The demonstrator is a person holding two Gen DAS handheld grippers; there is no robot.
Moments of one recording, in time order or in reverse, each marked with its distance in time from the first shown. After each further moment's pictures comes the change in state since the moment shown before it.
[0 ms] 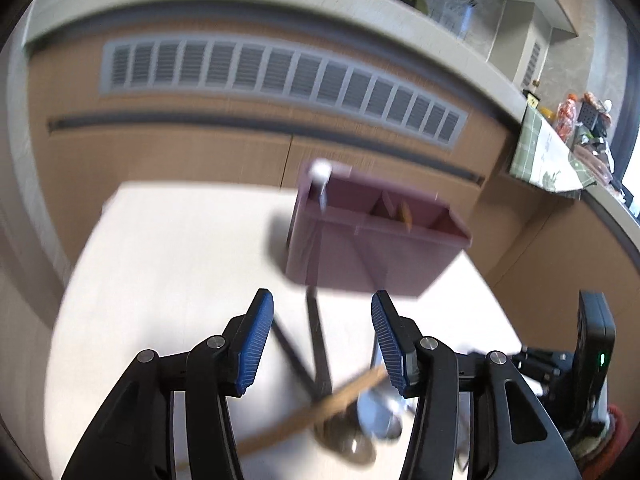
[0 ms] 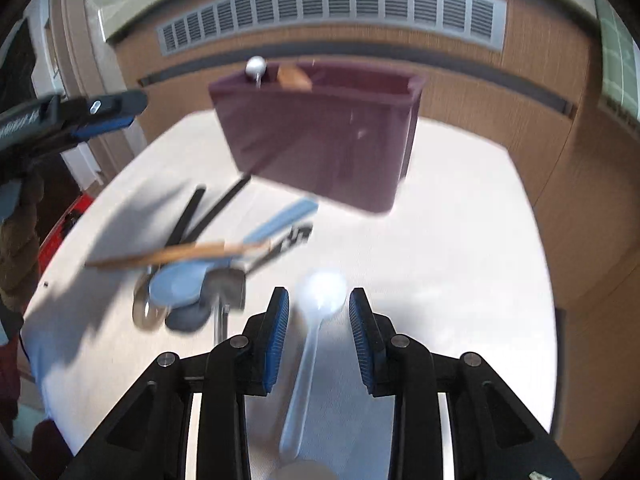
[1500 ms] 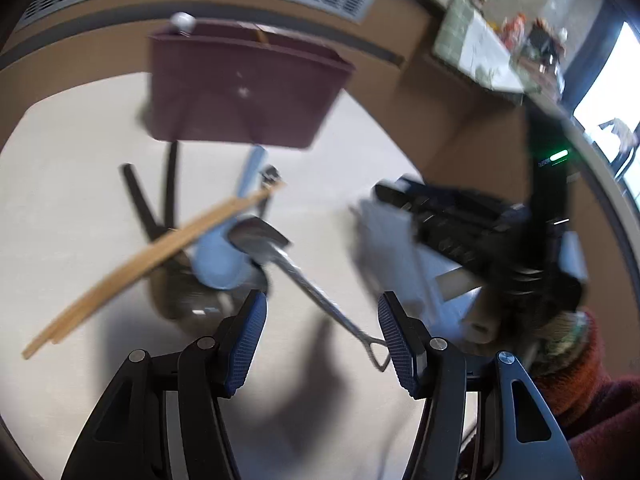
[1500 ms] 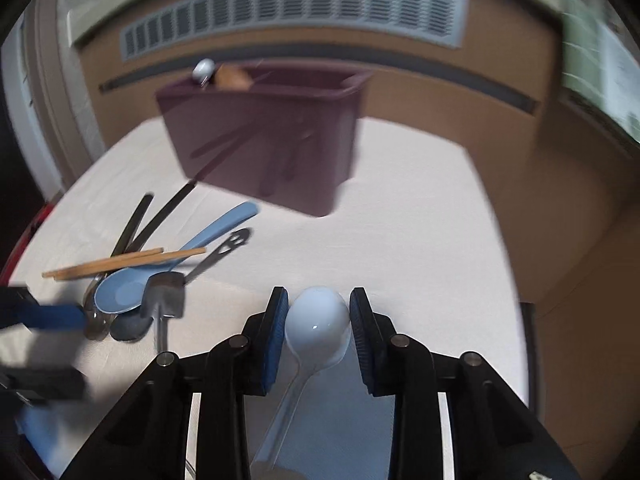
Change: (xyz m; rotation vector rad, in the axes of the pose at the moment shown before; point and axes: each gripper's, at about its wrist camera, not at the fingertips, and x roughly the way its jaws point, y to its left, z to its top) left arm 0.028 -0.083 -0.079 0.110 0.332 -0.221; right arm -0.009 -0.026 0.000 0.047 -0.063 -0.155
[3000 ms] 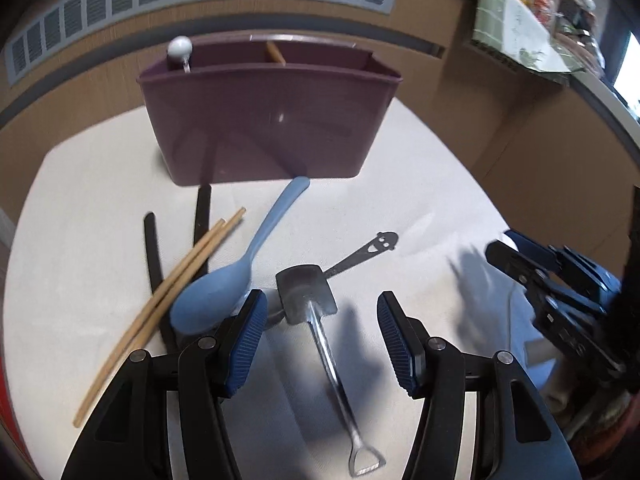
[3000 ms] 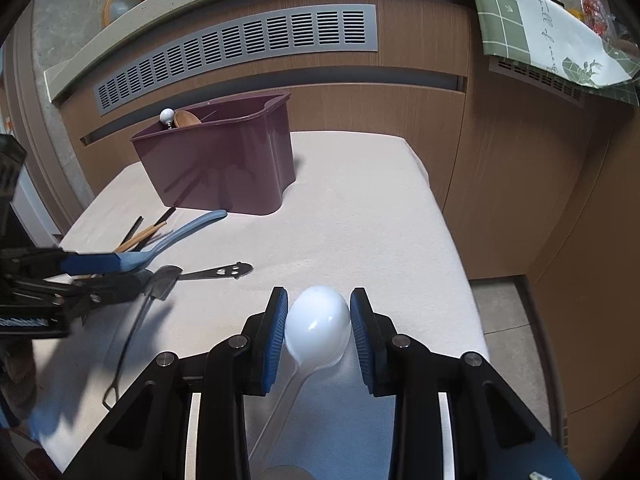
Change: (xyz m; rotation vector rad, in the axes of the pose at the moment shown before) left arm 0.022 0.003 0.045 0.035 0.008 0.209; right arm -0.034 -0.036 -0.030 0.158 -0.075 -0.013
